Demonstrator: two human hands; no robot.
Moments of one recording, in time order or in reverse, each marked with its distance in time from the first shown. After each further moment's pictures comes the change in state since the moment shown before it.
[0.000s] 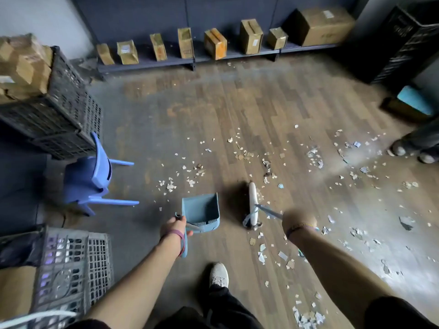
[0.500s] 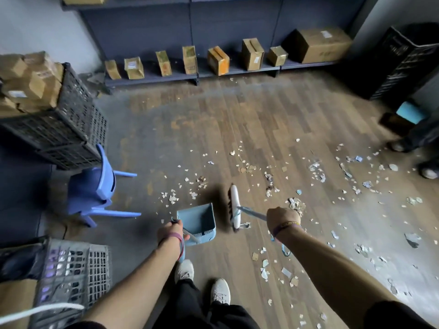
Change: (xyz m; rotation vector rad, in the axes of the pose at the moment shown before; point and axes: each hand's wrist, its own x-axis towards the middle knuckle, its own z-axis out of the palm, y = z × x) left_hand 0.024 0.032 -0.004 0.004 0.052 0.002; right_hand 0.006 -0.035 -0.058 0.023 0.095 -0.128
